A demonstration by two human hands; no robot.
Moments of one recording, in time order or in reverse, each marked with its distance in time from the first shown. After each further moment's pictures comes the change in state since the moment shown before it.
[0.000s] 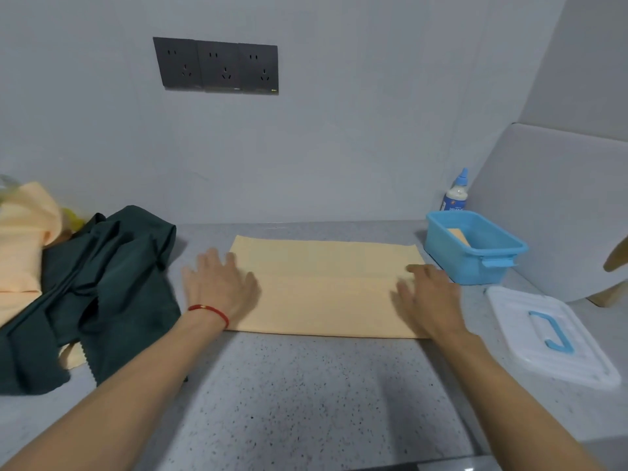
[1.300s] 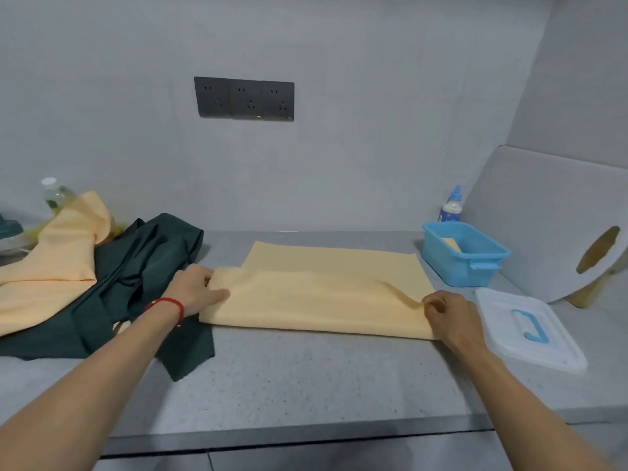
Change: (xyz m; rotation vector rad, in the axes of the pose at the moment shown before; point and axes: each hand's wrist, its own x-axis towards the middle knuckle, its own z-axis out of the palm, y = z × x) left_hand -0.035 -0.098 -0.052 -0.586 -0.311 -0.016; right_hand -0.052 0.043 -0.029 0.333 -0.026 0.157
